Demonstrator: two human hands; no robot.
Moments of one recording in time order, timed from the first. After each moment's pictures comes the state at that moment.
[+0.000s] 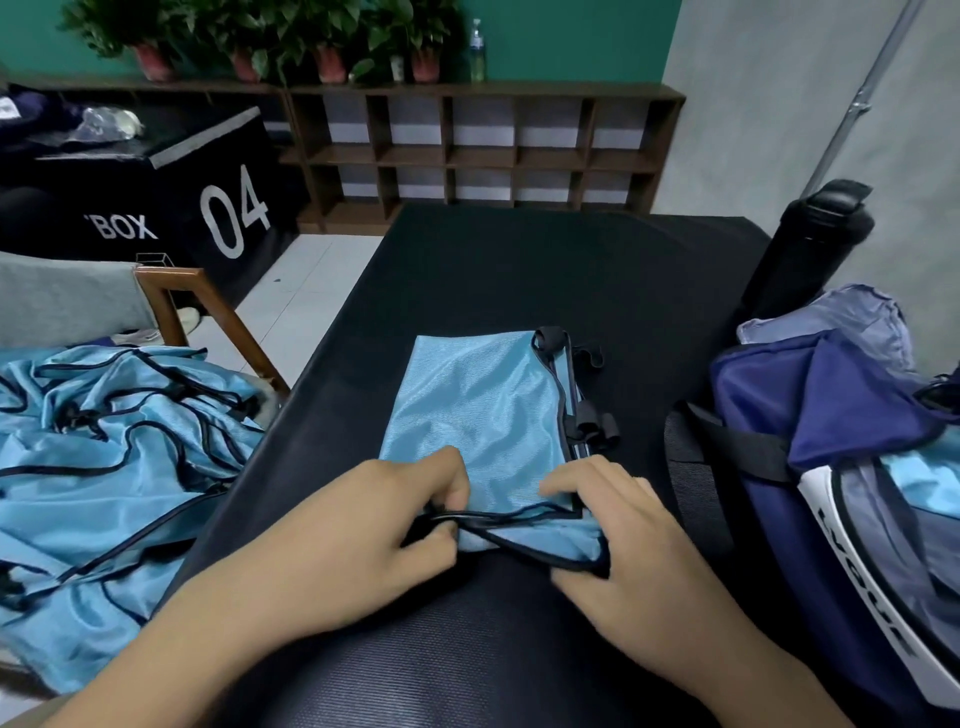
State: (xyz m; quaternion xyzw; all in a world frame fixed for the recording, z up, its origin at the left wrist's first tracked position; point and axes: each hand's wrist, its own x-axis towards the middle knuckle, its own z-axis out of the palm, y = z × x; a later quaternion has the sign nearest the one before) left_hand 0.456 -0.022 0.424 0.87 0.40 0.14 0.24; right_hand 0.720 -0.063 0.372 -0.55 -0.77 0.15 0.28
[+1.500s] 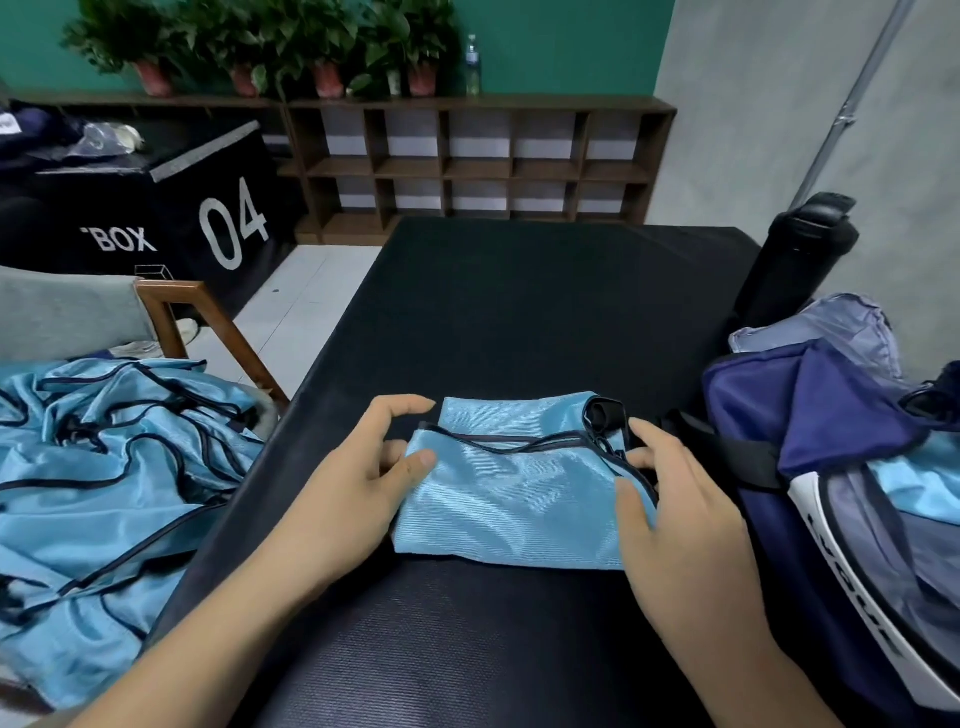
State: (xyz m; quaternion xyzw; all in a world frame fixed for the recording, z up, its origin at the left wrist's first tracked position) left_hand 0.454 0.011 0.386 0.67 0.53 0.34 0.39; right_hand 0.721 -0.061 0.376 -0.73 -0.56 0.07 0.40
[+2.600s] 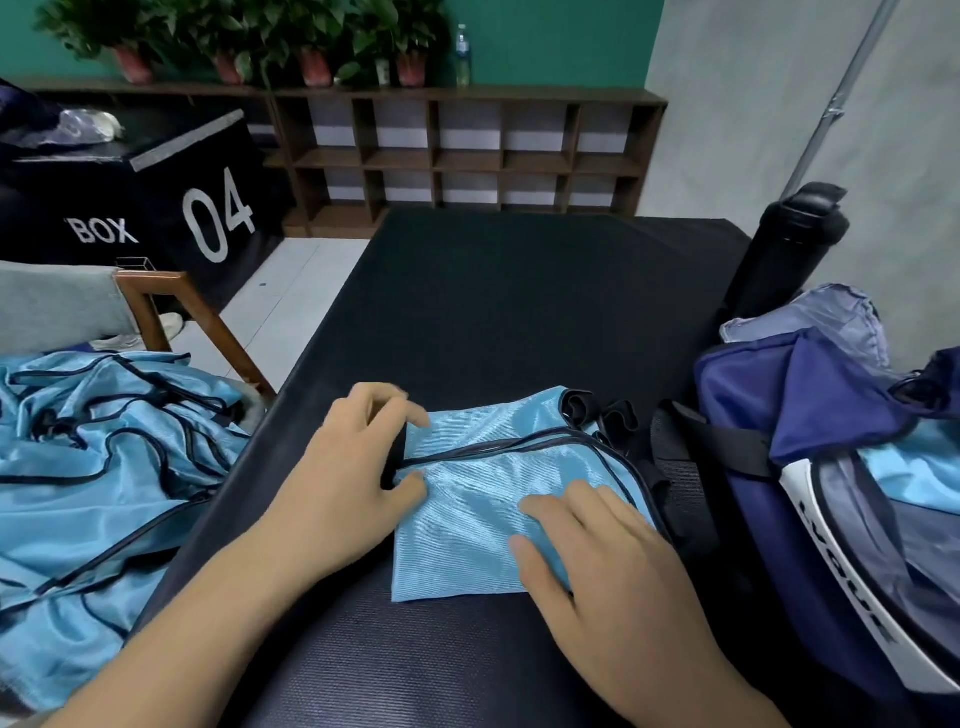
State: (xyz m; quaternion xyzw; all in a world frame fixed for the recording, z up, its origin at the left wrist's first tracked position) left_hand 0.449 0.022 0.376 0.81 0.52 0.22 0.13; right_hand 0.700 -0.079 0.356 -0.59 -0.76 -0.02 0.26
